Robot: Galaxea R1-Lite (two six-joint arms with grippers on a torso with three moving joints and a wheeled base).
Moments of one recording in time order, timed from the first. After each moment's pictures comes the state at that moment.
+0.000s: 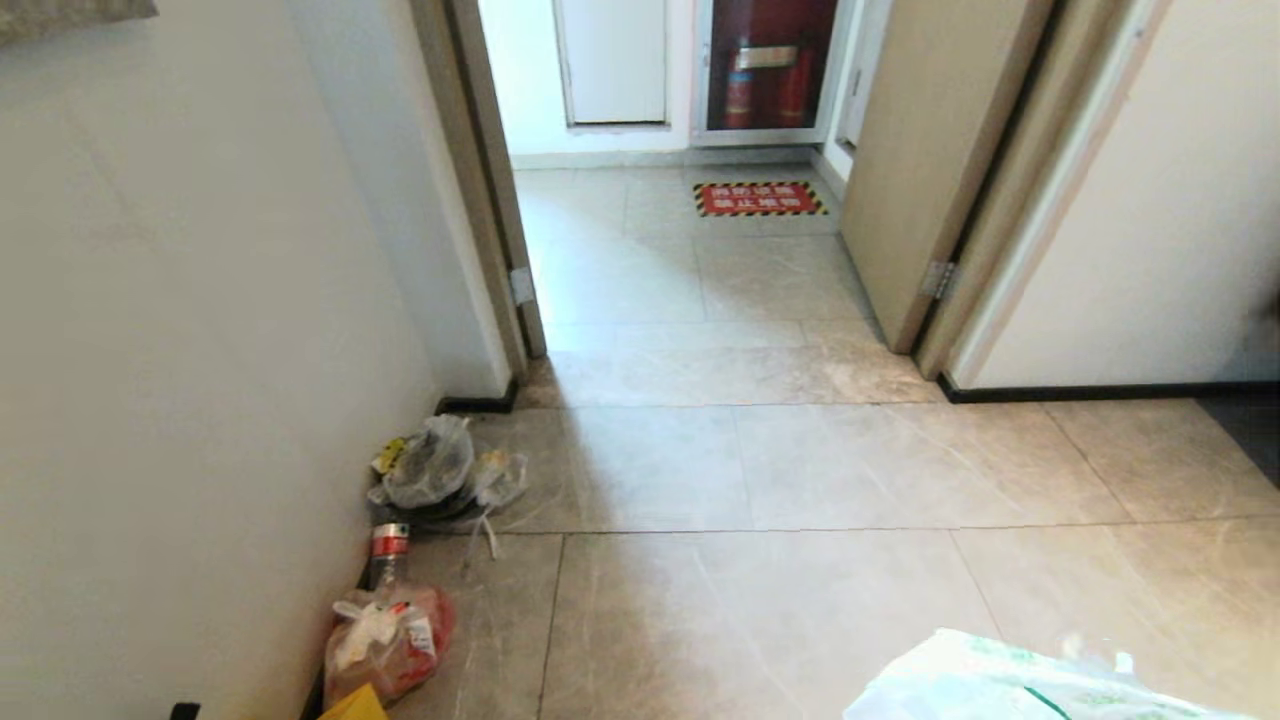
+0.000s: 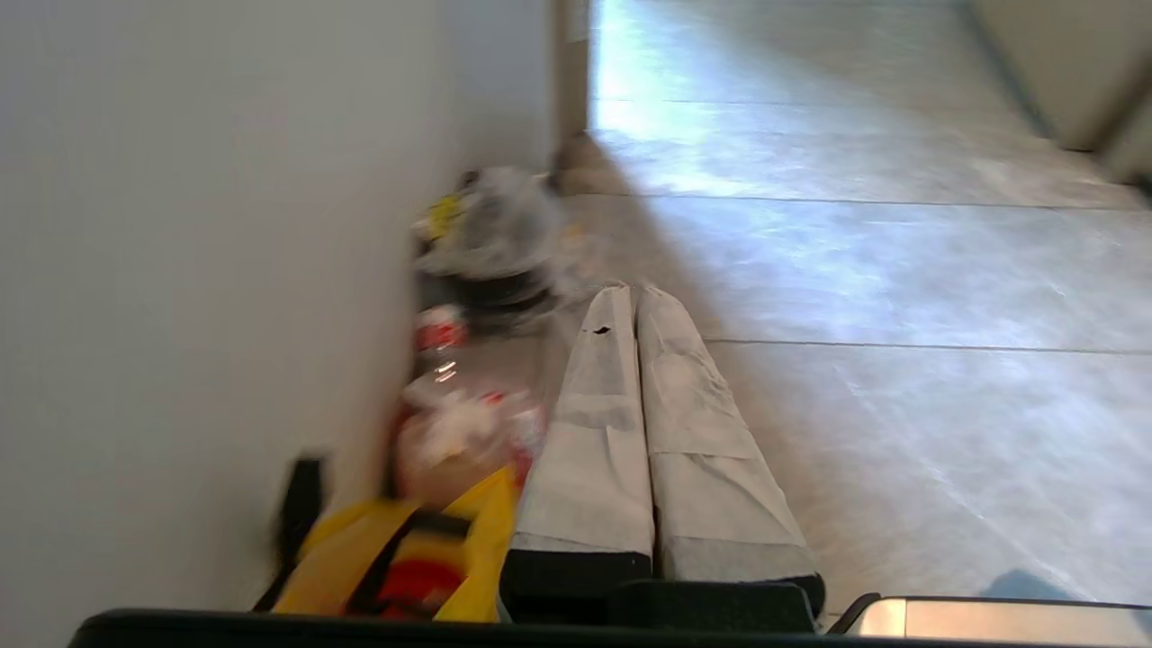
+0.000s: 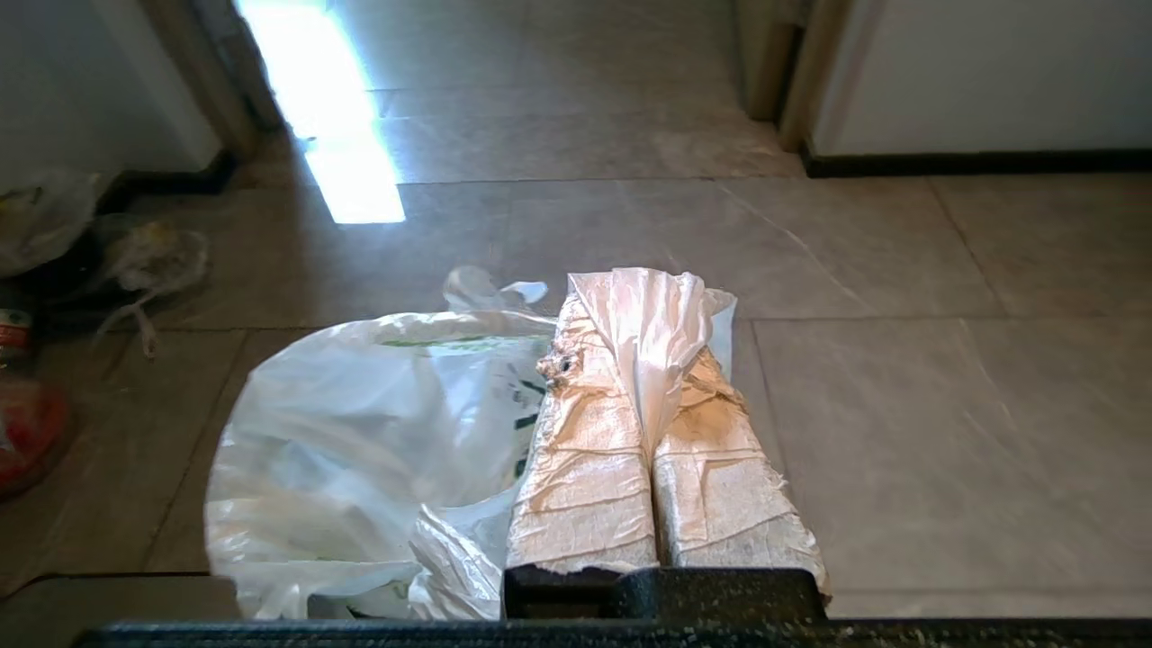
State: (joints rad) left arm 0.00 0.00 0.00 0.00 0.00 -0.01; right arm -0.01 0.00 0.00 0.00 0.01 -0.02
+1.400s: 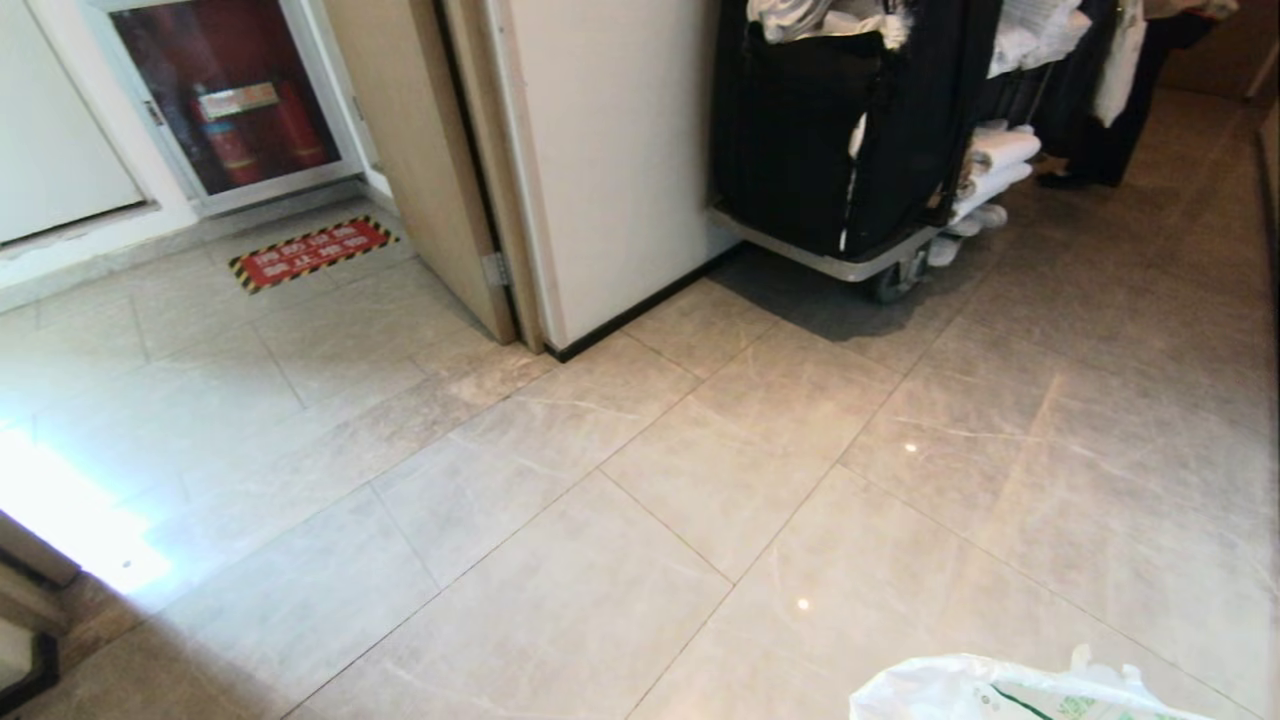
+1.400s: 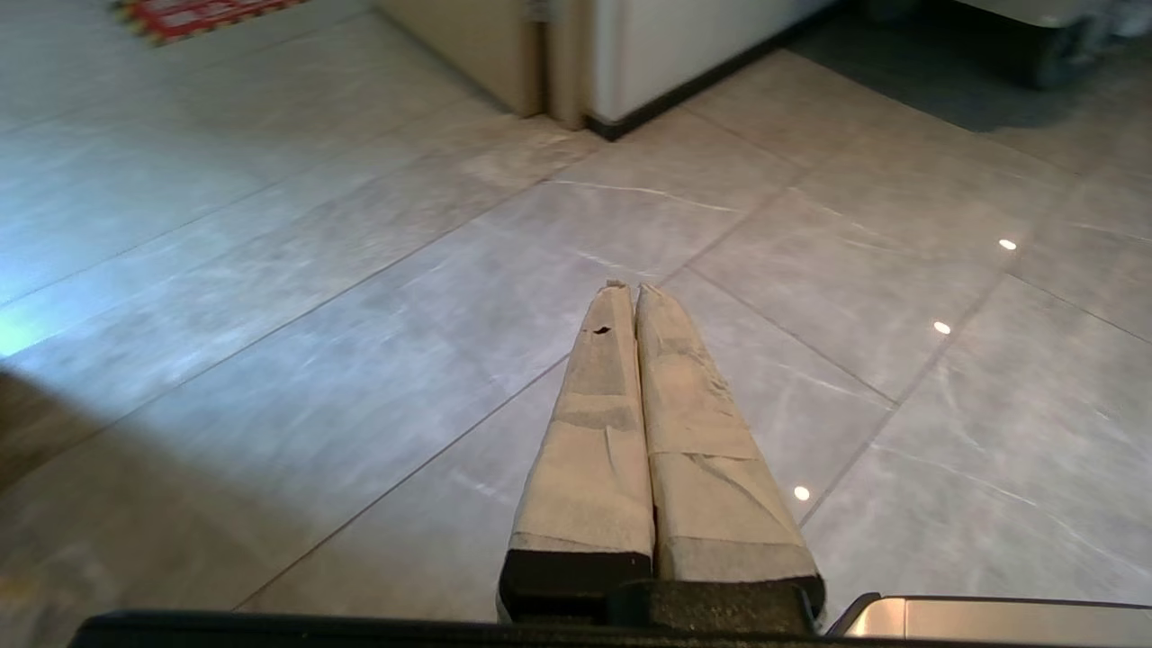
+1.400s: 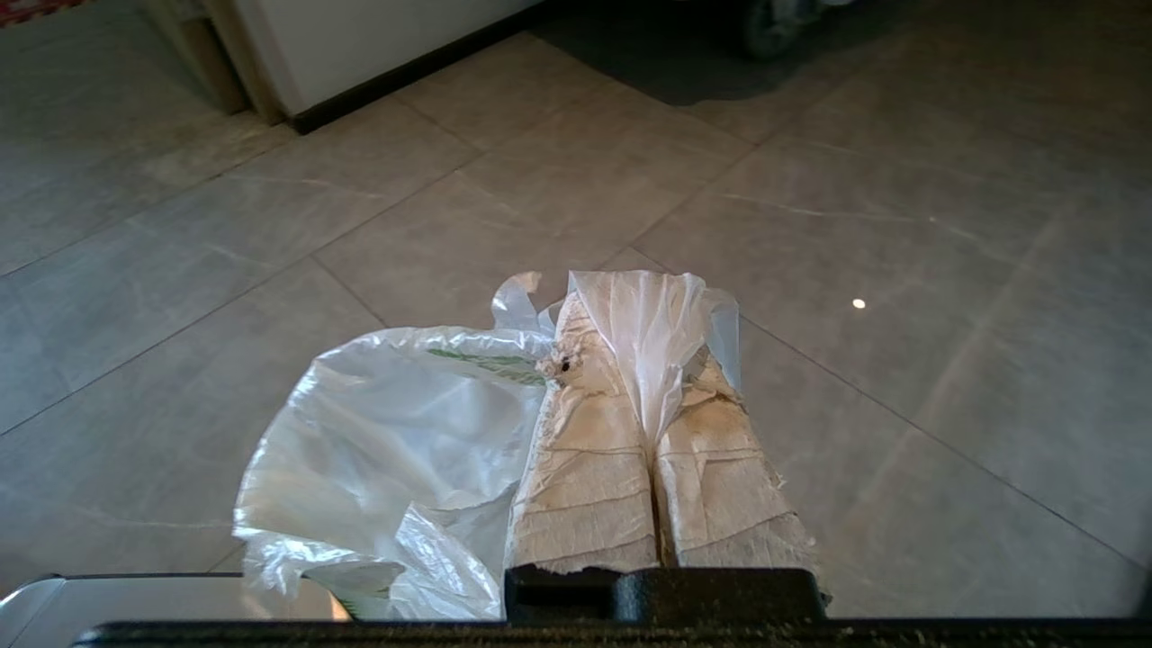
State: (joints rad) left arm 0.00 0.00 0.00 0.00 0.00 -0.01; right arm -0.01 0.00 0.00 0.00 0.01 -0.02
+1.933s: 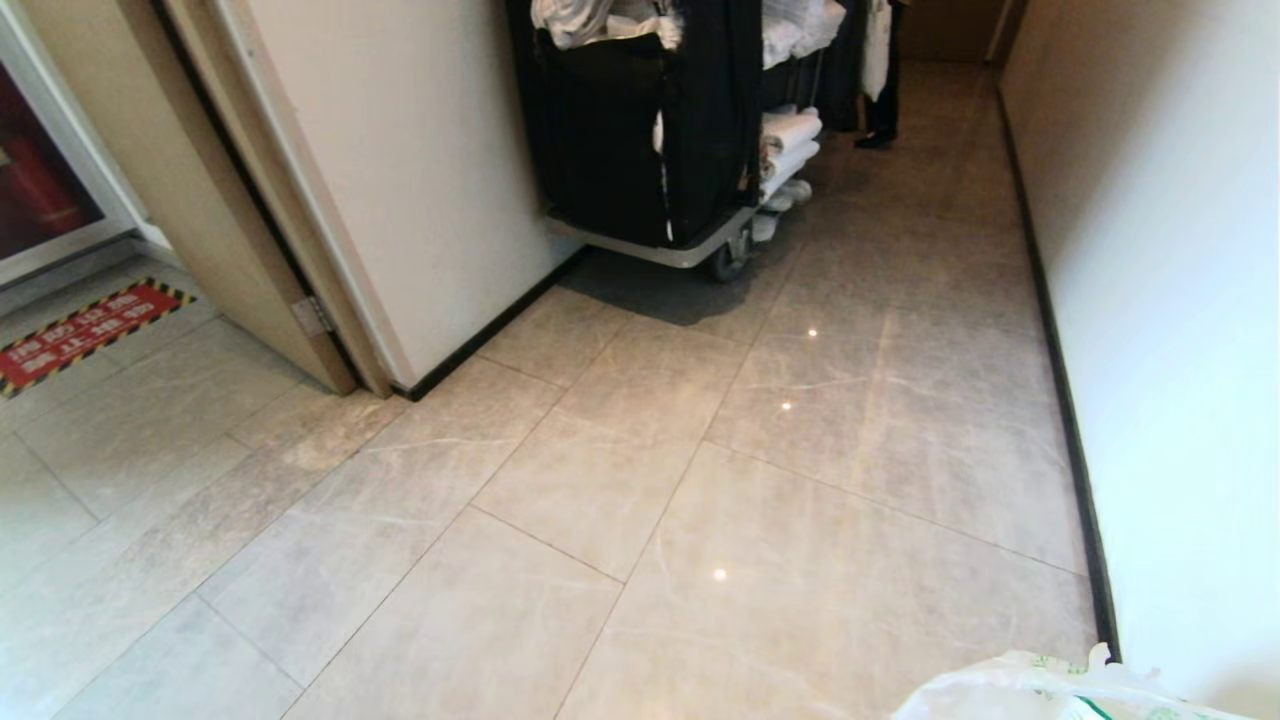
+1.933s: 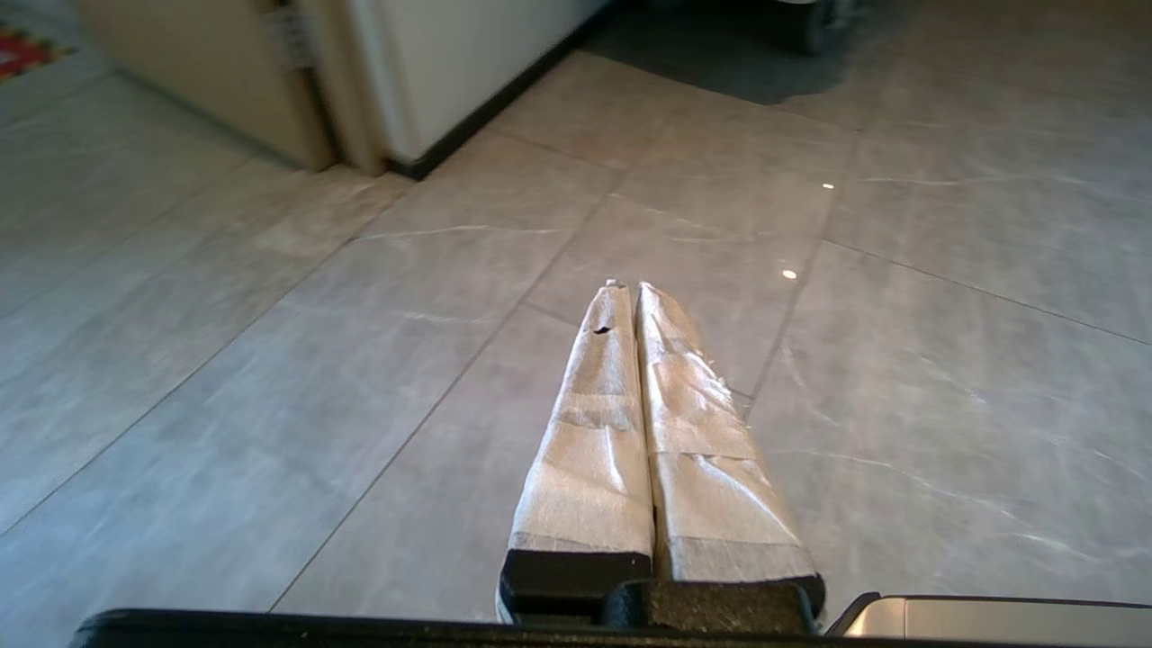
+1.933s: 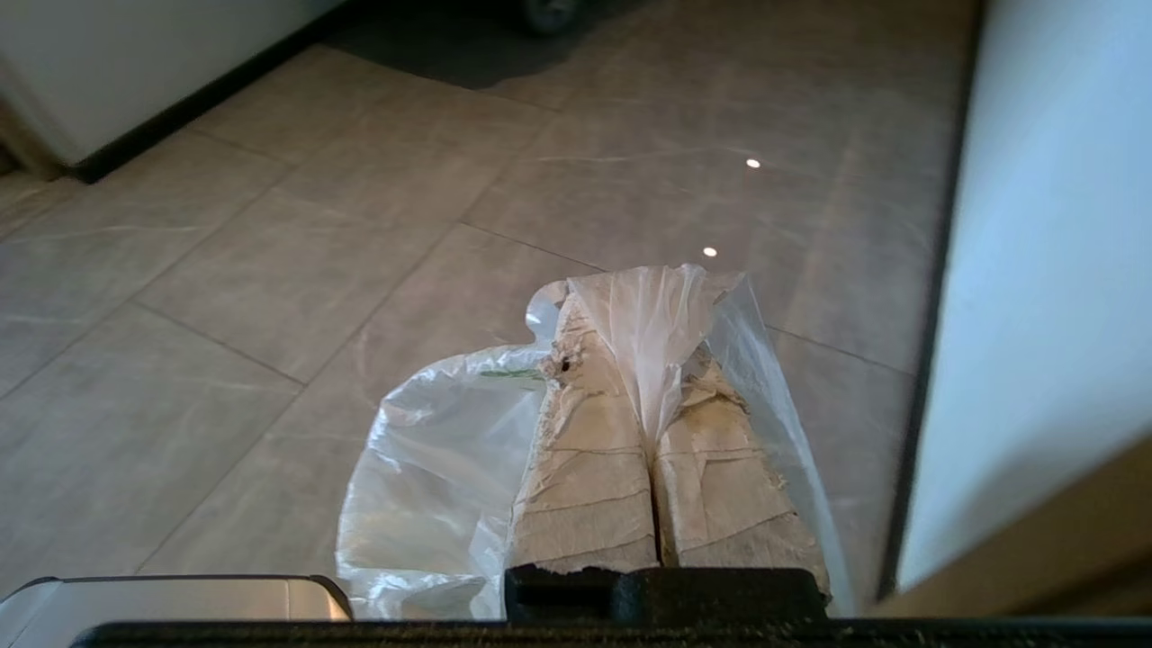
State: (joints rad) left arm 0.00 0.00 0.00 0.00 0.00 -0.01; right arm -0.01 0.00 0.00 0.00 0.01 -0.02
